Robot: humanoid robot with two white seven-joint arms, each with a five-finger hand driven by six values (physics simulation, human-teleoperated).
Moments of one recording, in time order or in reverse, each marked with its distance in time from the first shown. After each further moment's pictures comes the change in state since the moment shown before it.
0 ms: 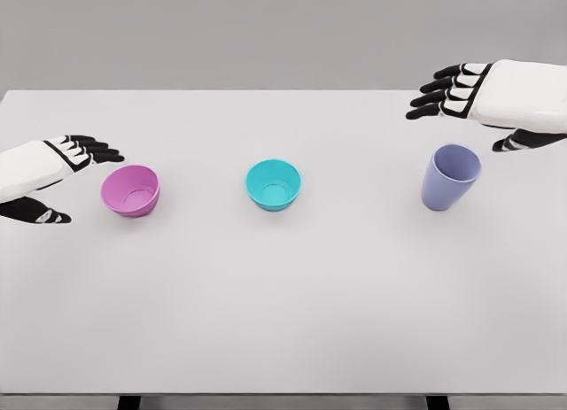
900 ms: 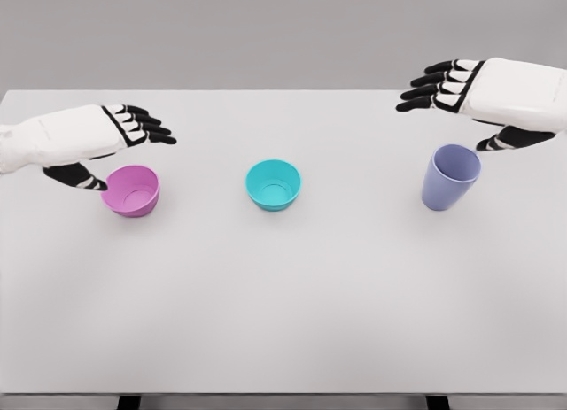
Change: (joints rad) left arm -0.360 -0.040 -0.267 -0.044 -0.036 0.053 -0.149; right arm 0.083 0.082 -0.103 0.027 -0.010 0.000 0.000
